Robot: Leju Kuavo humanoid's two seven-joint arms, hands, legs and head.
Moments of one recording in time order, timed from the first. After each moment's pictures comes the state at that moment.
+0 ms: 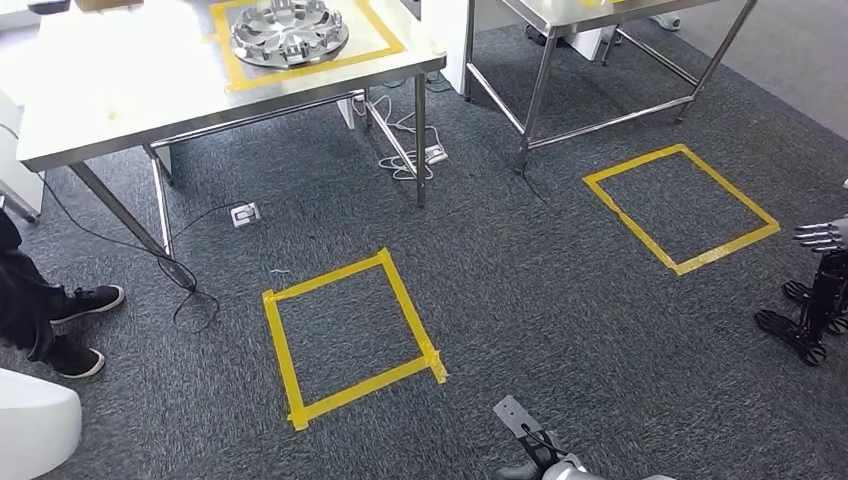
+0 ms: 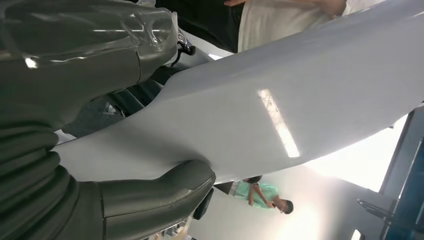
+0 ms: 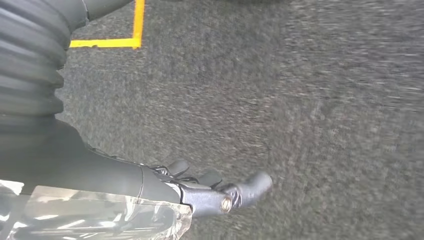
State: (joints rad) left arm 0.15 0.04 -0.30 -1.95 0.42 0.60 -0.49; right arm -0.05 -0.25 0.84 -0.32 -0.49 -0.25 -0.05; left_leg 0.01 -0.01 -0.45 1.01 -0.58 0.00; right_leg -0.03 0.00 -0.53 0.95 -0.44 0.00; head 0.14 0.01
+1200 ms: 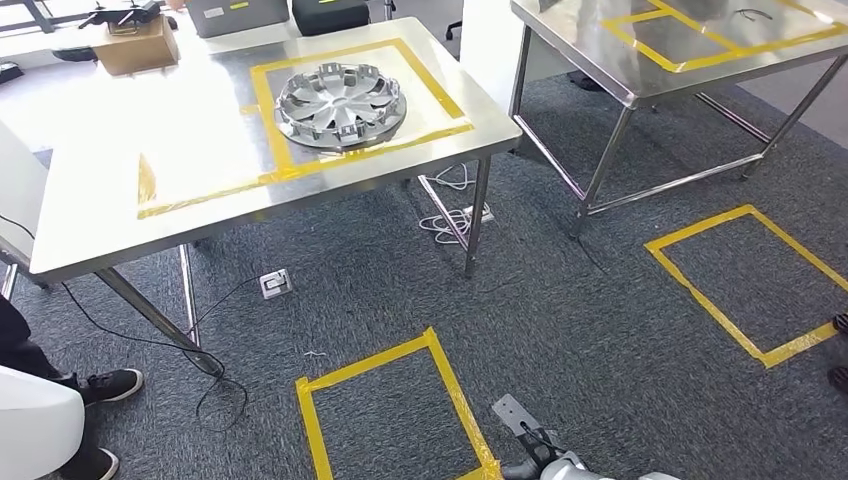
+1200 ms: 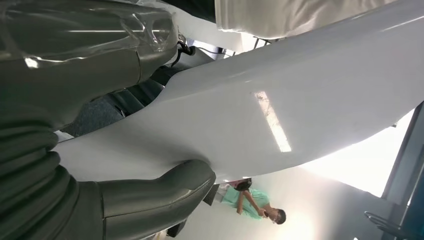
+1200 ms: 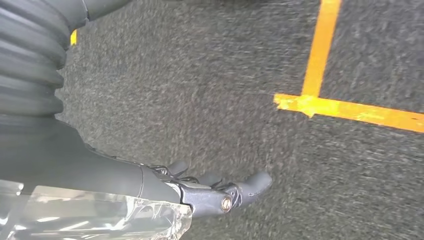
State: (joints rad) left arm 0.16 0.06 -0.32 -1.96 0.42 0.60 -0.49; right arm -0.06 -0.25 0.83 -0.30 -0.47 -0.25 -0.03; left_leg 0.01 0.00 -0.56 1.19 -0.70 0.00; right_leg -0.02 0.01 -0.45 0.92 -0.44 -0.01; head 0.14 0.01
